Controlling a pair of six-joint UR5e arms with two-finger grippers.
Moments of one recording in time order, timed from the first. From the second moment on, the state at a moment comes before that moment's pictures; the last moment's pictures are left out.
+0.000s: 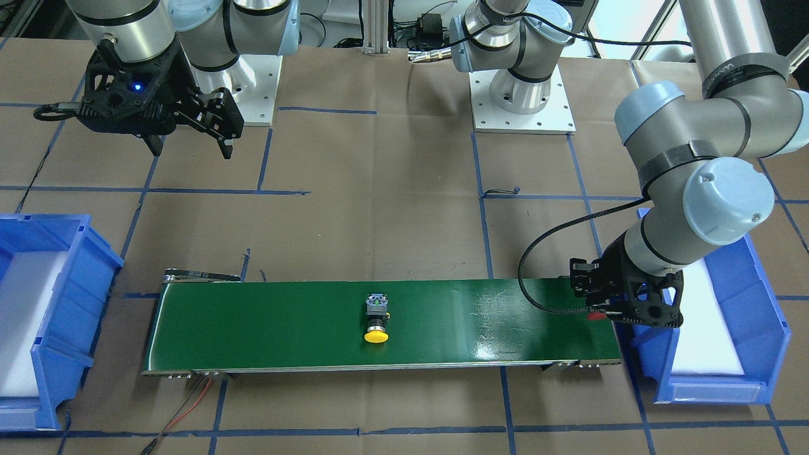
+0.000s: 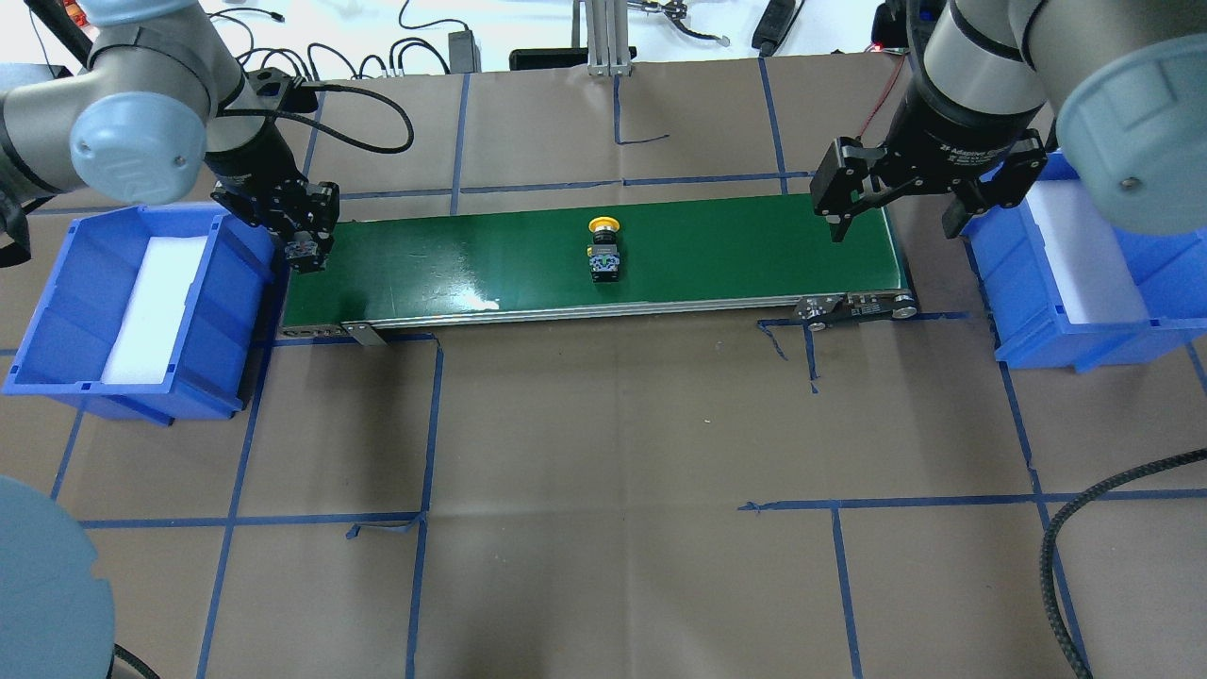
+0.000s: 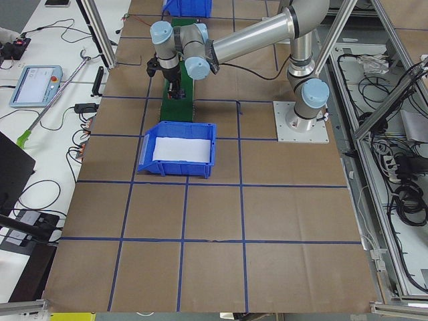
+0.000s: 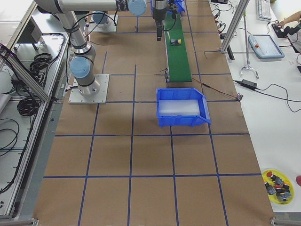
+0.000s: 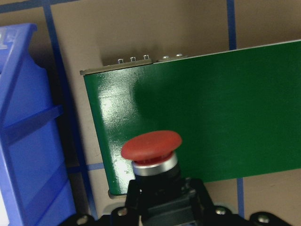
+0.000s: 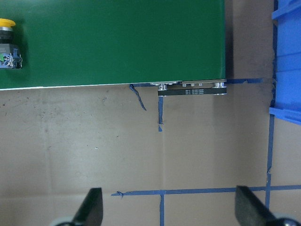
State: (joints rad) left arm -1.39 -1.93 -1.60 -1.25 1.59 0.32; right arm 1.59 -1.62 1.63 -1.60 -1.58 0.04
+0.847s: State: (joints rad) left arm -1.39 -1.99 -1.66 -1.12 1.59 0.34; right arm 1.59 -1.62 1.63 -1.60 -1.58 0.04
